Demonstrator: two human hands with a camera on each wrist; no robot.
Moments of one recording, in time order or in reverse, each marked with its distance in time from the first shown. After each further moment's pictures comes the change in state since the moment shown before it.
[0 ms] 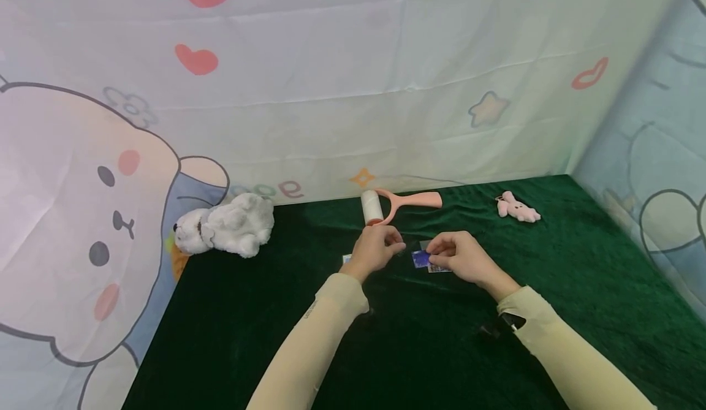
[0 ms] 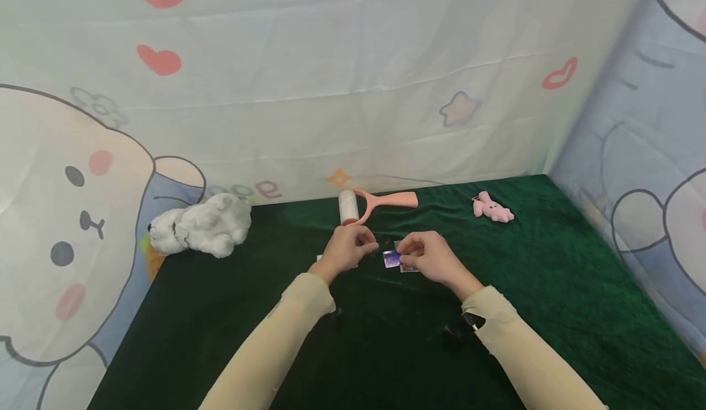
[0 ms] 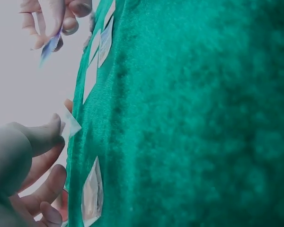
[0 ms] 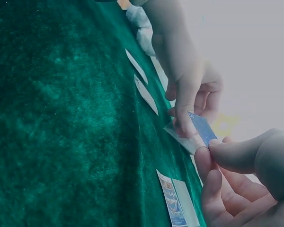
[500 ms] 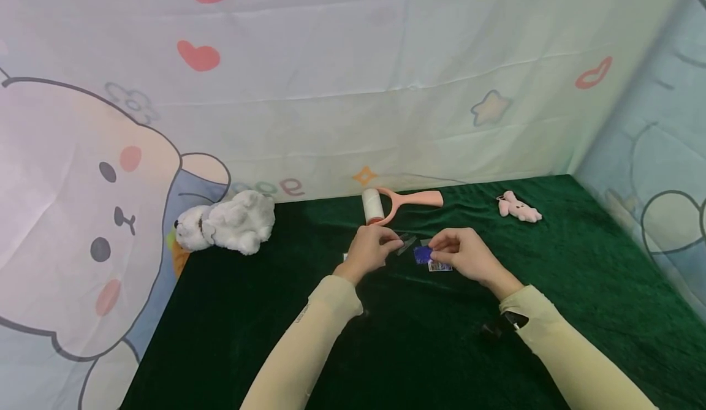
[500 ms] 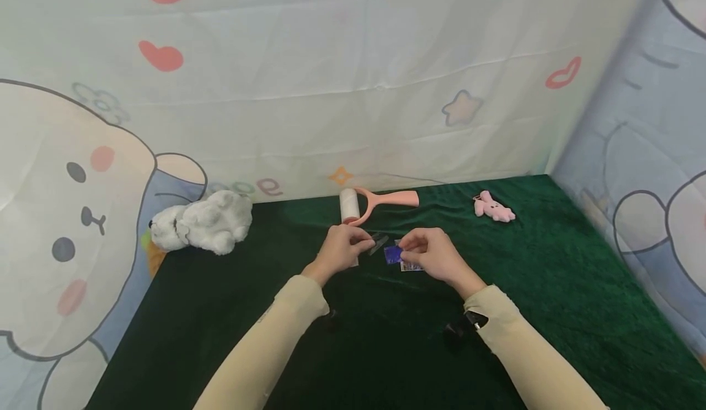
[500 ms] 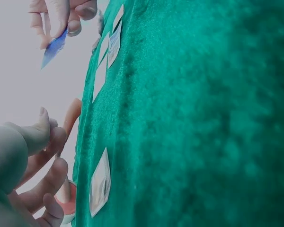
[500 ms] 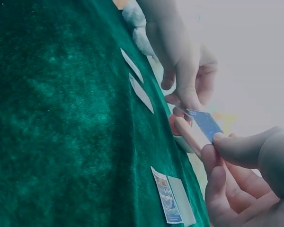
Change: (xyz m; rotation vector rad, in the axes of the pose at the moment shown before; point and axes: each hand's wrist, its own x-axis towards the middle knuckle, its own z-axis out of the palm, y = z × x) left_hand -0.012 -0.003 -0.010 -0.085 0.012 0.030; right_hand 0.000 0.000 -0.004 0.009 0.035 -0.037
